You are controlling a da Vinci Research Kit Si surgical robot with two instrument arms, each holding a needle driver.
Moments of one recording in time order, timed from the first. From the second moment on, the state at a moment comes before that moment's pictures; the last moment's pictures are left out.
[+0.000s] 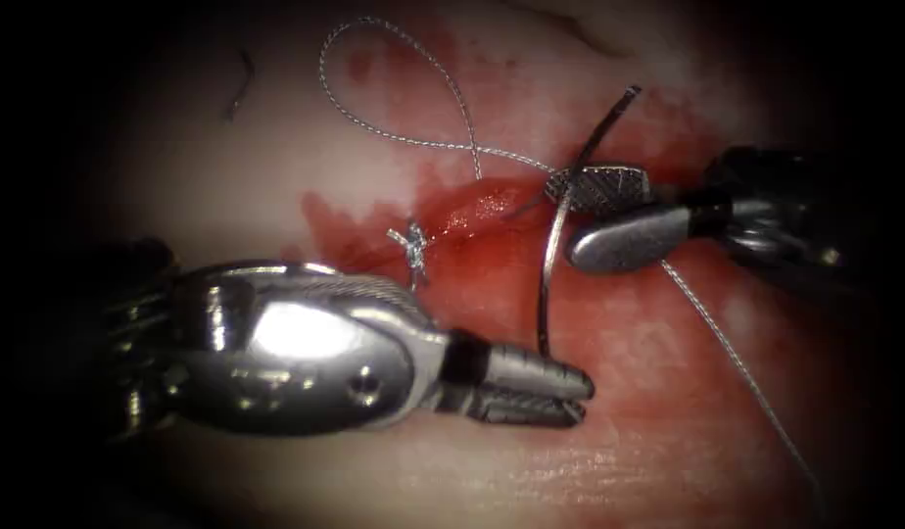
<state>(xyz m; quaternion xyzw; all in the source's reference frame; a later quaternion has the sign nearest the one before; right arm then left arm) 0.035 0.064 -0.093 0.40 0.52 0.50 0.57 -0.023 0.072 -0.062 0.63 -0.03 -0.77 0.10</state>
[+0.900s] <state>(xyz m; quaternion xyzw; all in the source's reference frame) 0.035 0.066 -0.092 0.37 0.50 0.52 0.58 -0.024 0.072 -0.062 0.62 -0.01 -0.78 0.05</state>
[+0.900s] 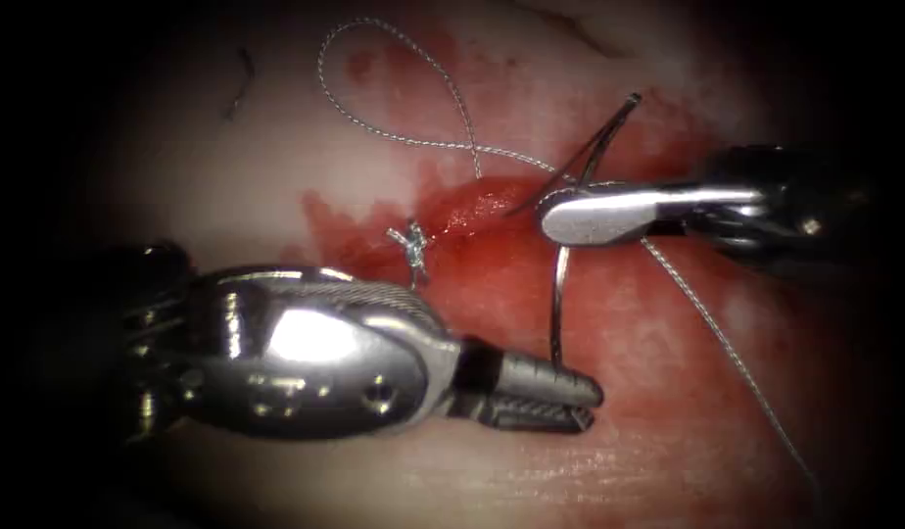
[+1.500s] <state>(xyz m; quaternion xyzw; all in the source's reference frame) 0.034 0.068 -0.092 0.29 0.58 0.38 0.66 -0.018 0.073 -0.062 0.60 0.24 -0.72 -0.24</state>
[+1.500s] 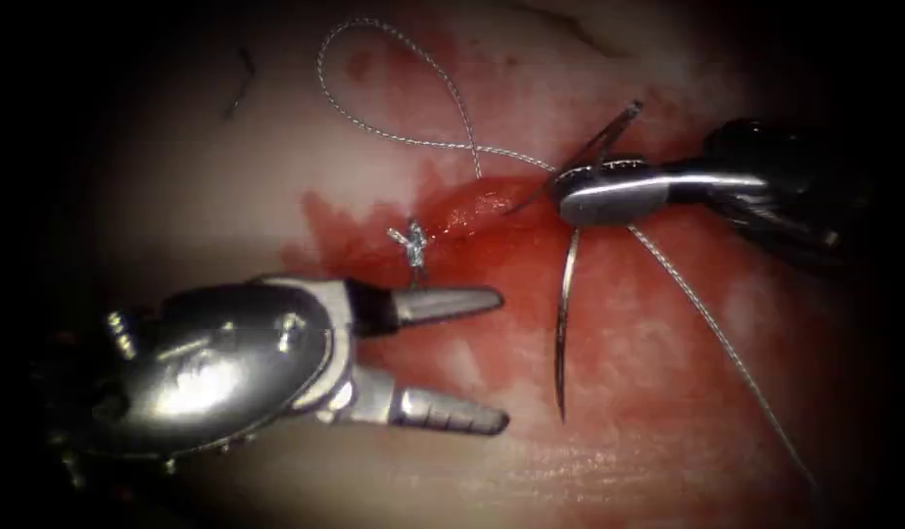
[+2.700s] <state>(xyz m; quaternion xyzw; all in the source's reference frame) 0.035 0.068 -0.092 0.19 0.66 0.20 0.70 -0.020 0.076 -0.055 0.29 0.18 -0.82 -0.46</state>
